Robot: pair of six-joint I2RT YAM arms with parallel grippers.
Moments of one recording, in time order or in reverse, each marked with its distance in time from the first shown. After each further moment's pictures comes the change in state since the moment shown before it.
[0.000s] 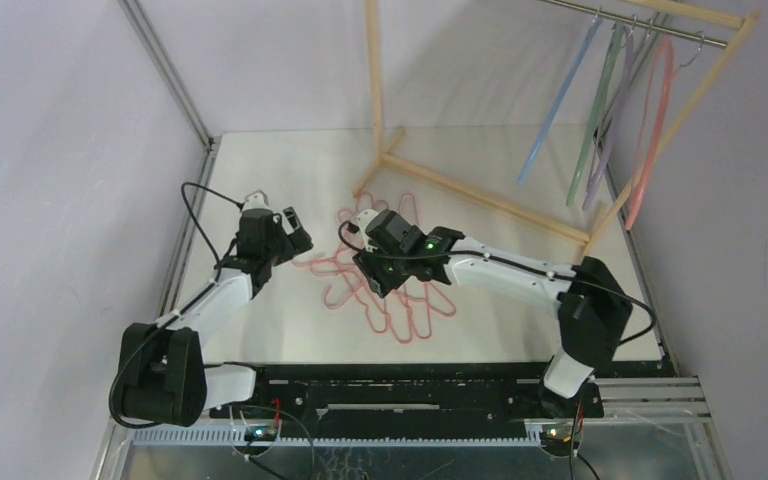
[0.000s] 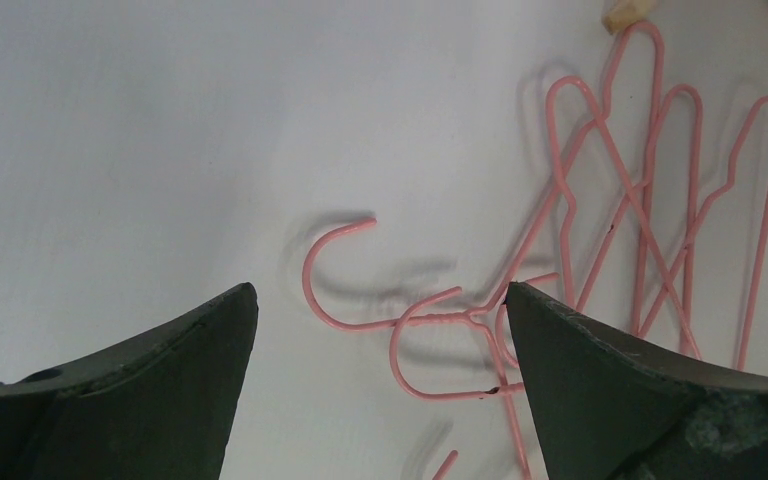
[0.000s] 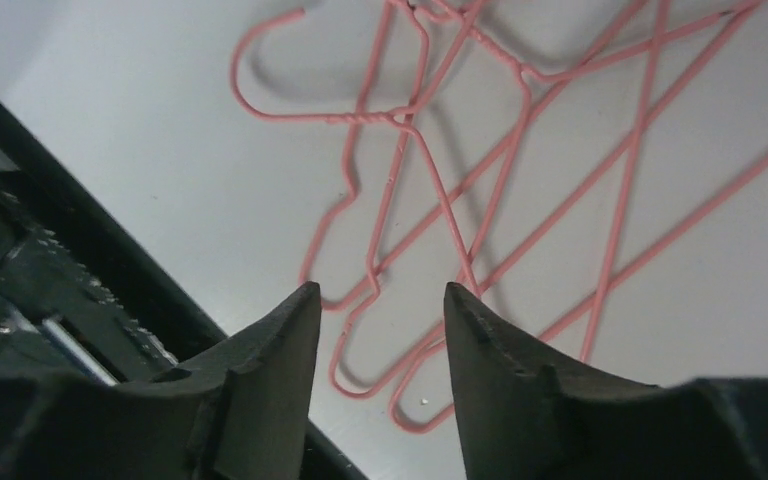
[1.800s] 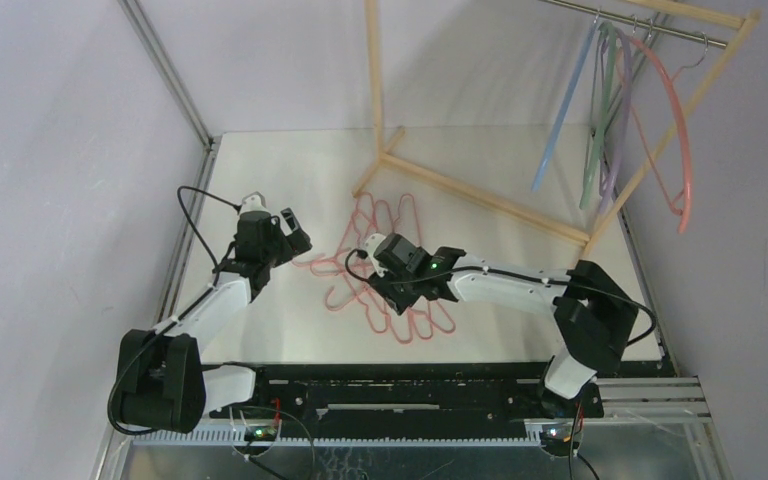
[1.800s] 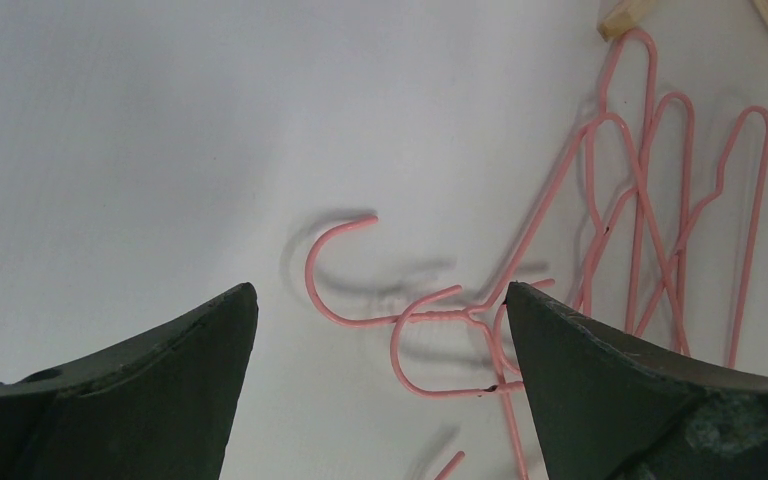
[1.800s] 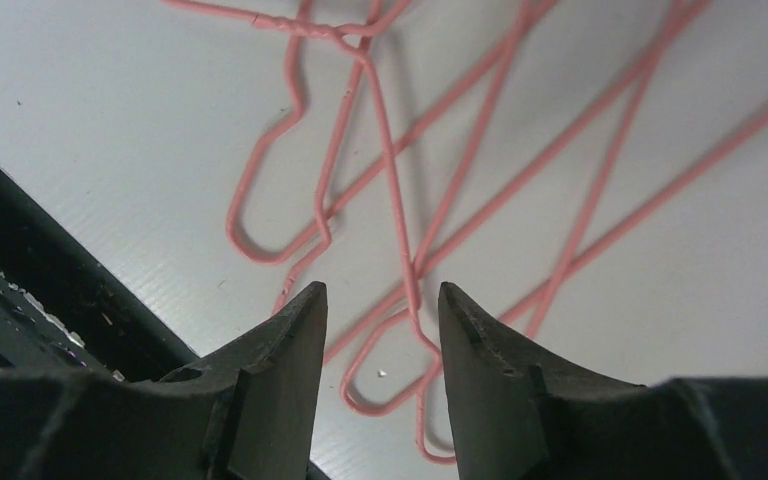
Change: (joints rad) left arm 0.005 -0.036 -0.022 0.006 -0.001 -0.014; right arm 0.014 -0.025 -0.195 0.072 0.053 -0.091
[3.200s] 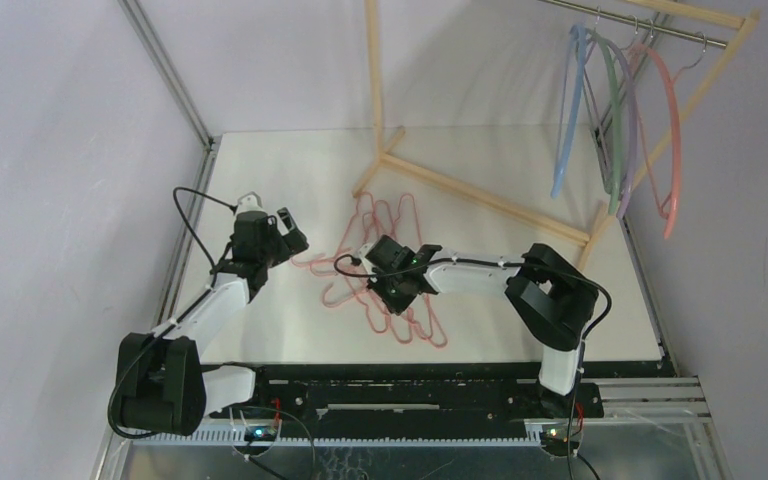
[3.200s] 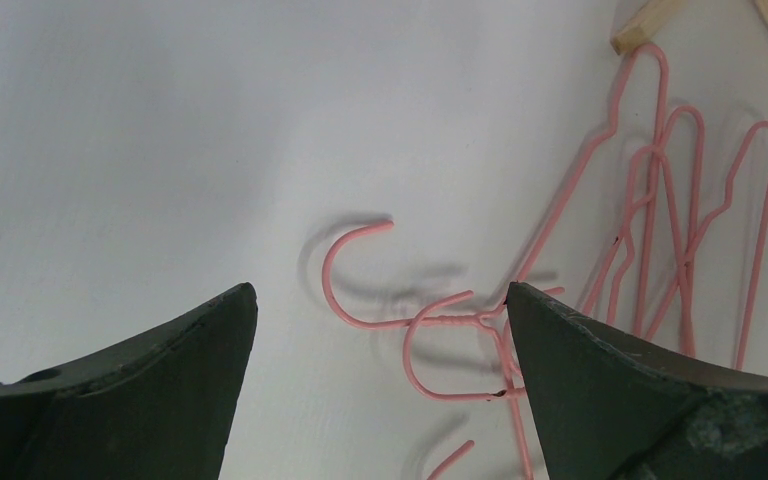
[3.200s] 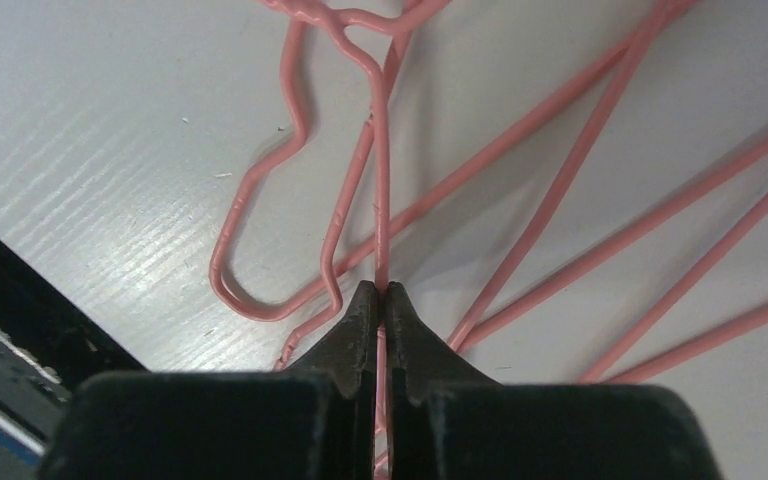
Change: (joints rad) left arm 0.016 -0.013 0.000 -0.009 -0.009 0.001; right arm -0.031 0.229 0.058 0.027 -0.134 -0.017
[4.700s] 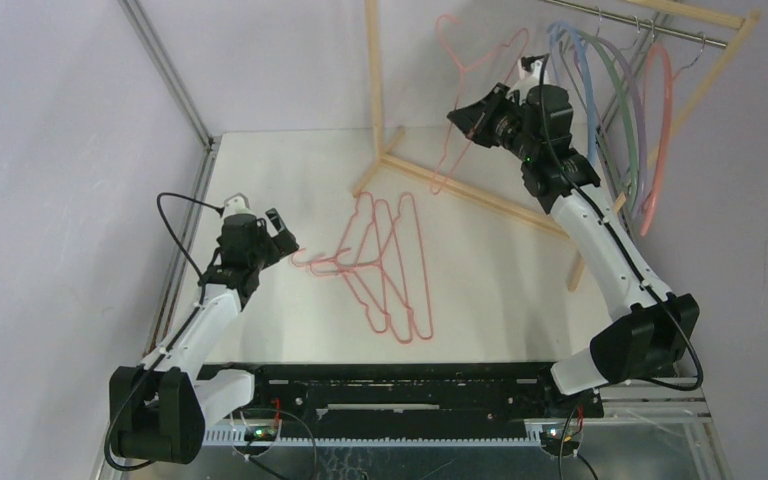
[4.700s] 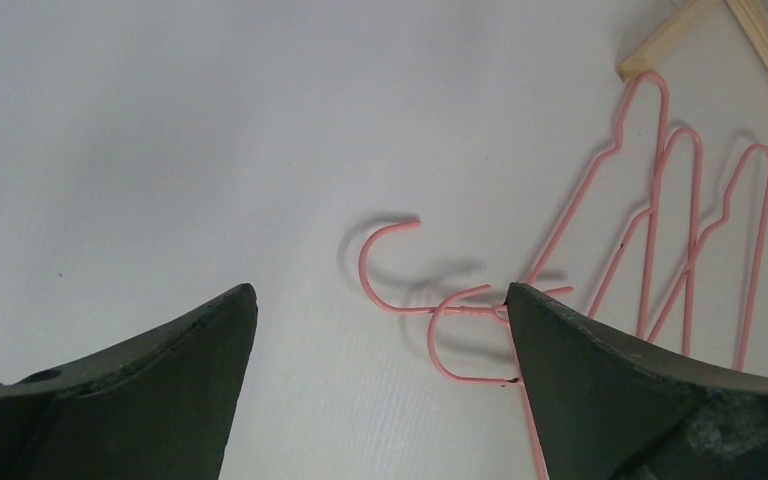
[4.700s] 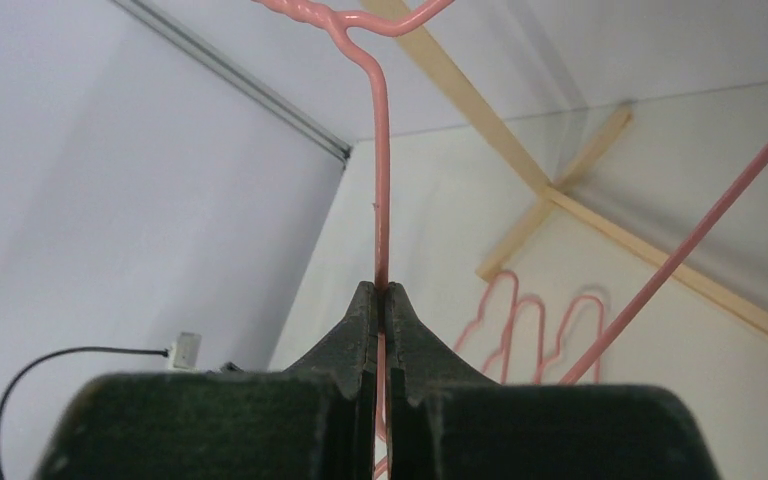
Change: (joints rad) left arm 0.035 -0.135 0.002 -0.107 -0.034 0.026; right arm -0.640 -0.376 0.361 0.255 -0.166 0.588
